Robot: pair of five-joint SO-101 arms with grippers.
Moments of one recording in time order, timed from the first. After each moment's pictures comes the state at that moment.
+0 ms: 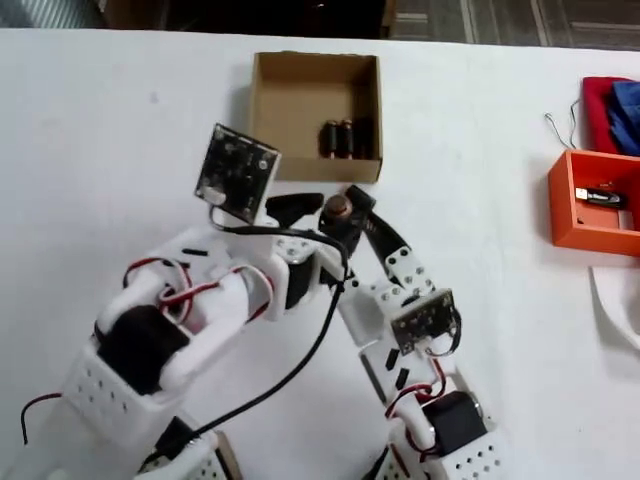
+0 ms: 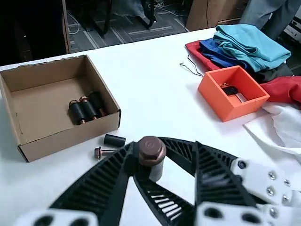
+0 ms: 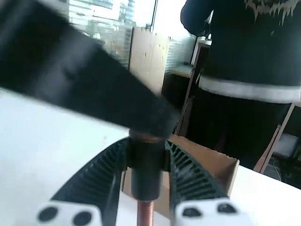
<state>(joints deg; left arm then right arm) 30.3 -52.1 26.0 60.9 14.5 -30.2 -101.1 86.1 17.6 10.0</state>
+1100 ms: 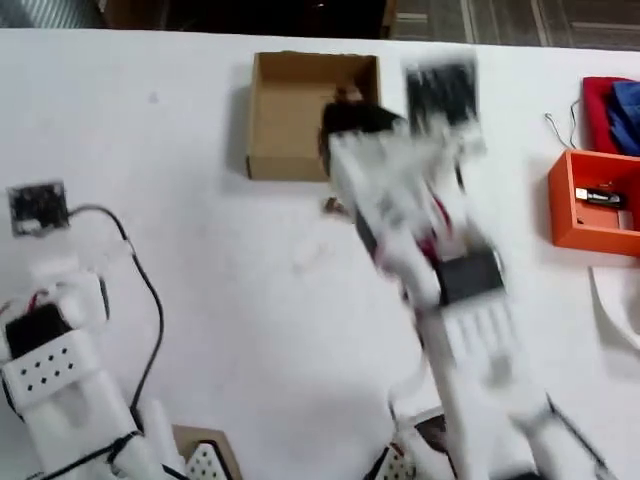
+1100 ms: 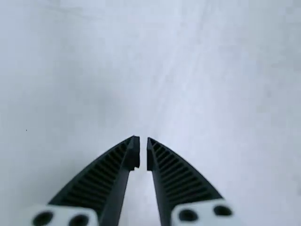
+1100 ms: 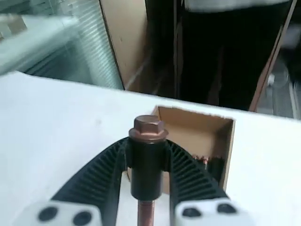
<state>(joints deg) -39.8 -52.7 61.1 60.4 -17.1 -23.6 -31.8 11.8 48.5 -5.4</state>
